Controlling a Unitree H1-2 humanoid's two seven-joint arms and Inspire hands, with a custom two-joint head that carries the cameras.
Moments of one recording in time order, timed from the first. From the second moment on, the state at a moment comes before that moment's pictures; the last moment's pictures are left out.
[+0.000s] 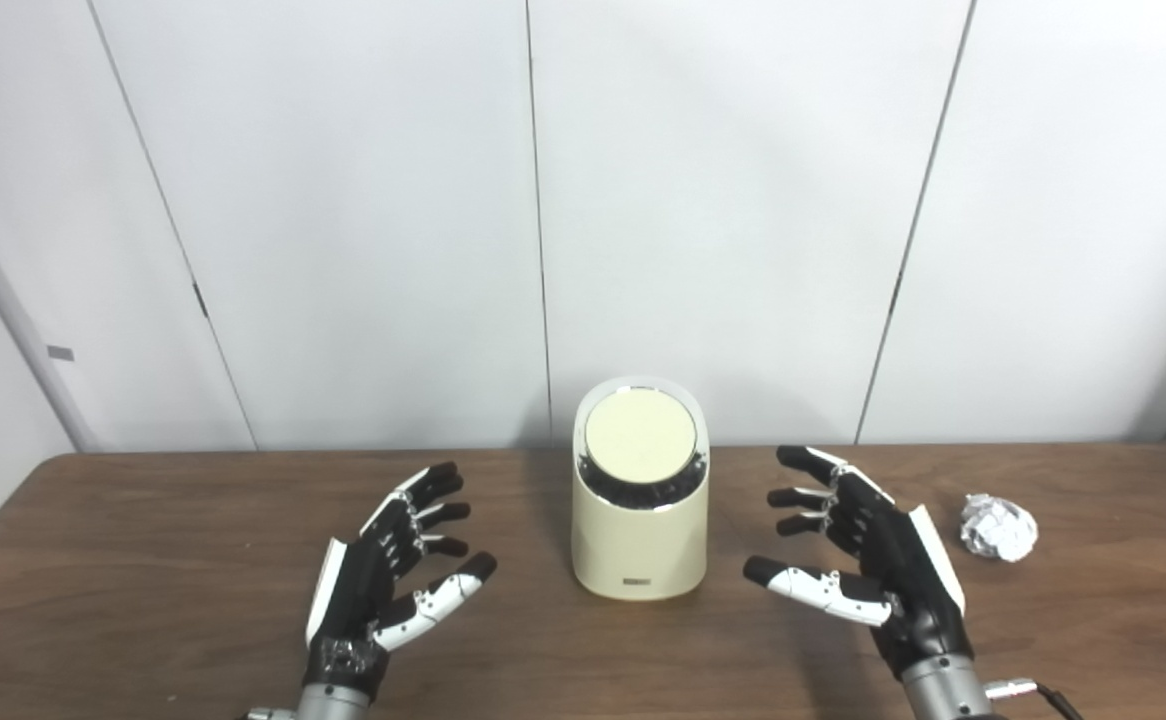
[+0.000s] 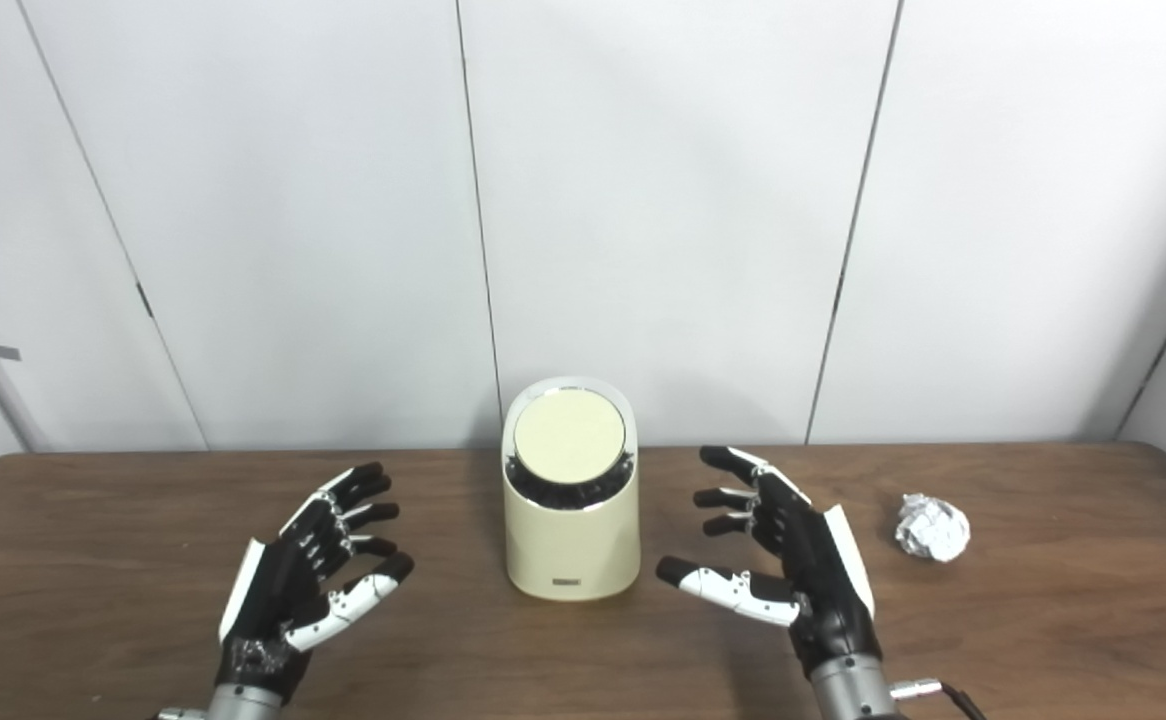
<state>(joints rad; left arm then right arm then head) -0.22 0.09 0.03 0.13 -0.01 -0.29 -0.07 -0.19 -0.08 -0.02 -0.11 -0.09 -0.02 0.01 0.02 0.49</state>
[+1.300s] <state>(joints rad) -0.35 0.04 -0.01 -0.04 0.16 0.06 0.00 -0.19 -0.08 -0.01 -0.10 -0.11 -0.01 0.00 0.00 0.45</state>
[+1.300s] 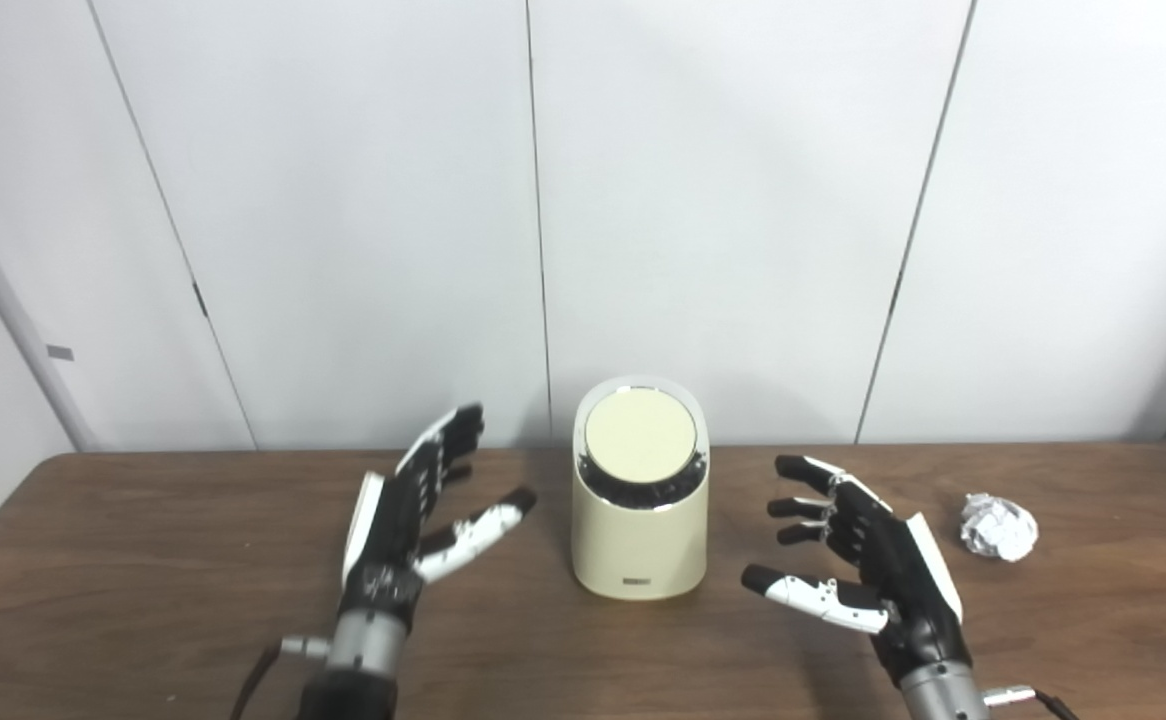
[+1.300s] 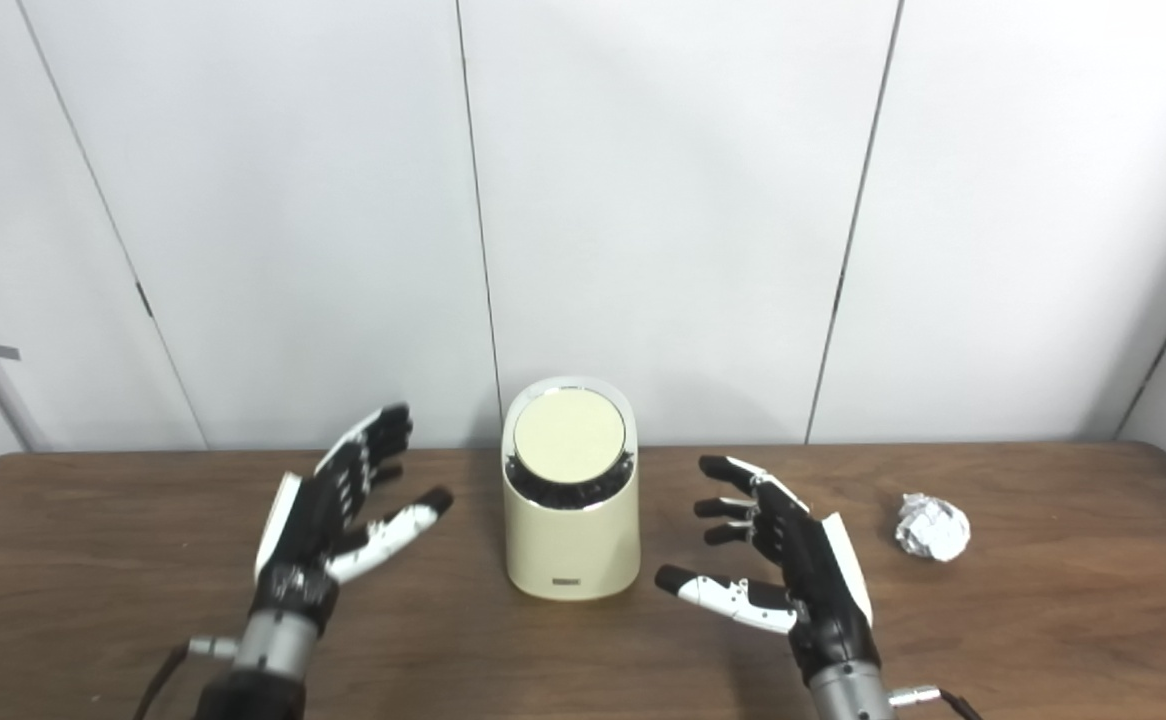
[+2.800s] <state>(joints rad) -0.64 0.07 -0.19 0.15 0.42 0.19 -0.01 -0.19 -0.05 0.00 -0.10 -0.15 -0.02 -0.04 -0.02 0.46</state>
